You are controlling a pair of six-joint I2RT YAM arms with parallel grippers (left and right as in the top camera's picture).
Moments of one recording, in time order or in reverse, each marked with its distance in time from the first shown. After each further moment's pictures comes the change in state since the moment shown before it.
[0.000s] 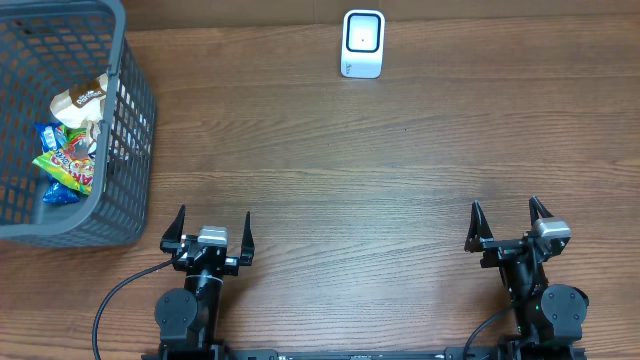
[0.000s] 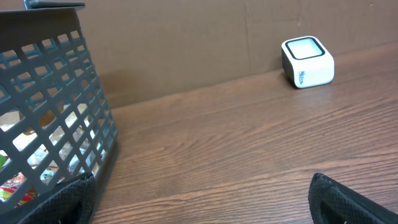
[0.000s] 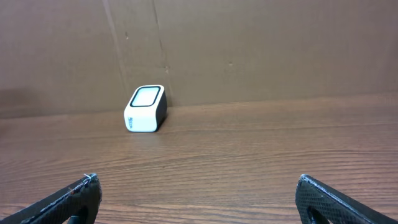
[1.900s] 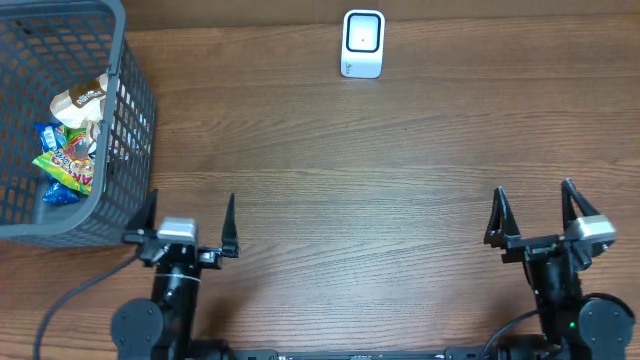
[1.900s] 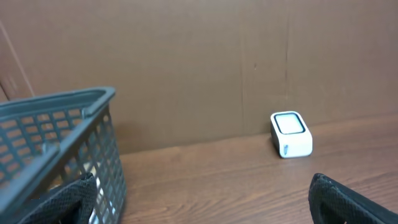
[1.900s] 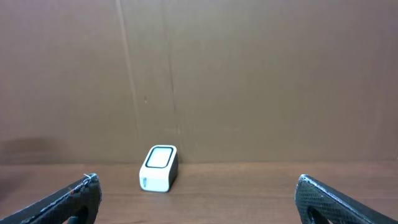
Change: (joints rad) left arm 0.000 0.230 0.480 -0.144 0.028 -0.108; right arm 0.000 0.142 0.347 -0.049 -0.013 0.000
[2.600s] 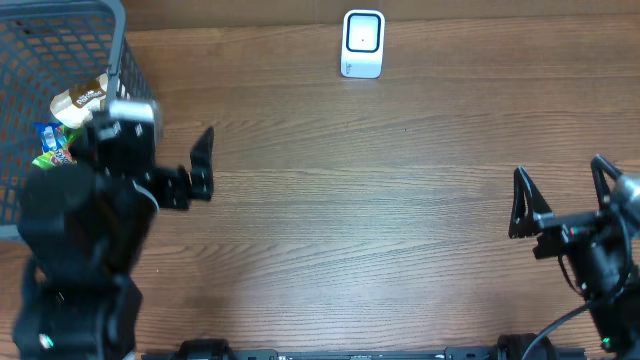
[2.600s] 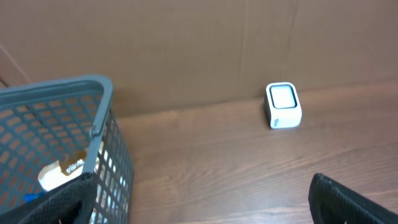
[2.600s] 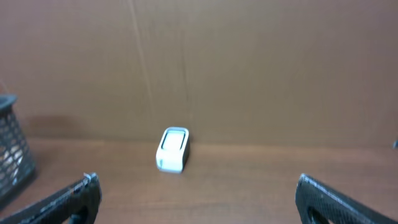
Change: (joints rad) left arm 0.000 0.694 0.948 -0.642 -0.001 -0.002; right arm 0.000 0.360 0.629 -0.498 -0.059 -0.038
